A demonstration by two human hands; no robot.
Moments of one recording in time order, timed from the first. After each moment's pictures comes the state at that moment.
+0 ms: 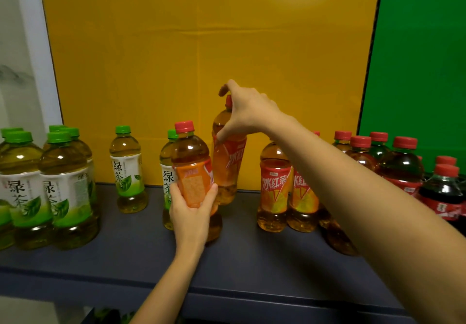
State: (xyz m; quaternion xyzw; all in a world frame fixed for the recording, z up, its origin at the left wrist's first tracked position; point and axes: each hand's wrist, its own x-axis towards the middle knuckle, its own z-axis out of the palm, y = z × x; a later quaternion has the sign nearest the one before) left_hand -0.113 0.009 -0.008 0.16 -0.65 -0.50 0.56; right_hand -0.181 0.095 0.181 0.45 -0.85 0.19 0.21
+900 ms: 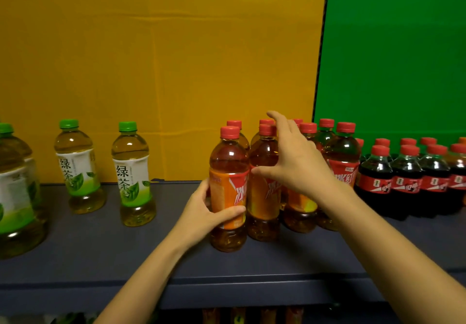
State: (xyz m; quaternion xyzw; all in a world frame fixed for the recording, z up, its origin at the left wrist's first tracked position) left_hand -0.131 0.062 -0.003 -0.02 -0.79 -0.56 0.26; right_hand -0.196 0.230 0.092 0.35 -0.86 0.24 0.27
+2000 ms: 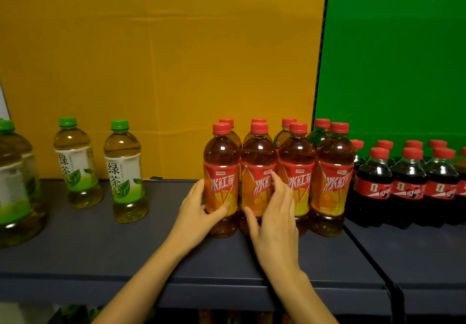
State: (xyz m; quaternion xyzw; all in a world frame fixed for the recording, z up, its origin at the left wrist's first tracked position) left_hand -0.152 0.076 -0.020 0.01 -0.81 -0.48 0.35; right_hand -0.200 0.218 -0.035 0.28 -0.79 0.42 0.35
